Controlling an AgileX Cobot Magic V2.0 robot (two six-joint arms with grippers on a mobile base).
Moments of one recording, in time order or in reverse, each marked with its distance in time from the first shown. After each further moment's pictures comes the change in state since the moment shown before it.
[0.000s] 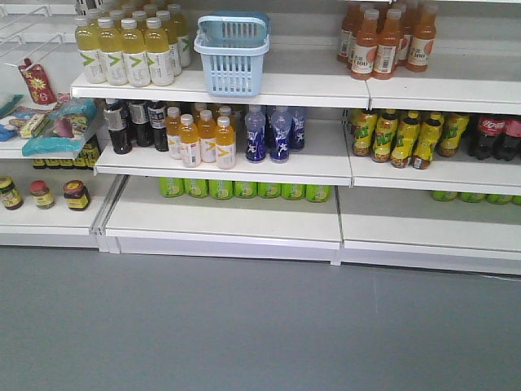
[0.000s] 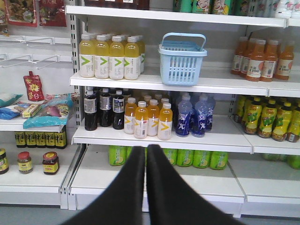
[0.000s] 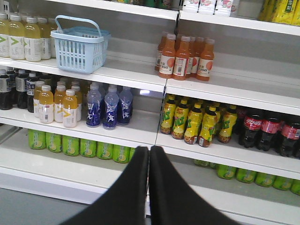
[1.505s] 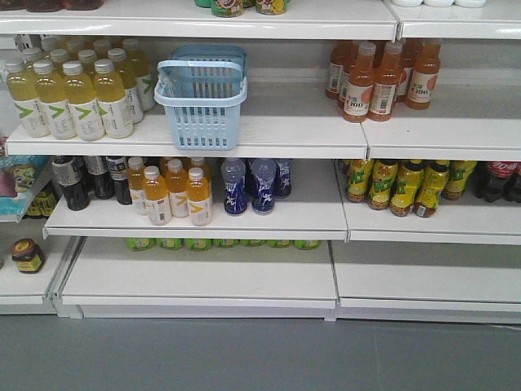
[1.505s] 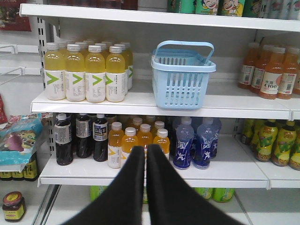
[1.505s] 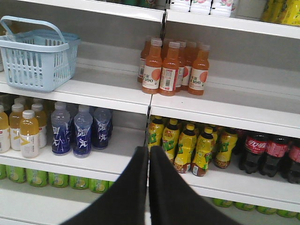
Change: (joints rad) left arm 0.000 0.000 0.000 0.000 0.000 0.000; right arm 0.000 0.000 0.000 0.000 0.000 0.000
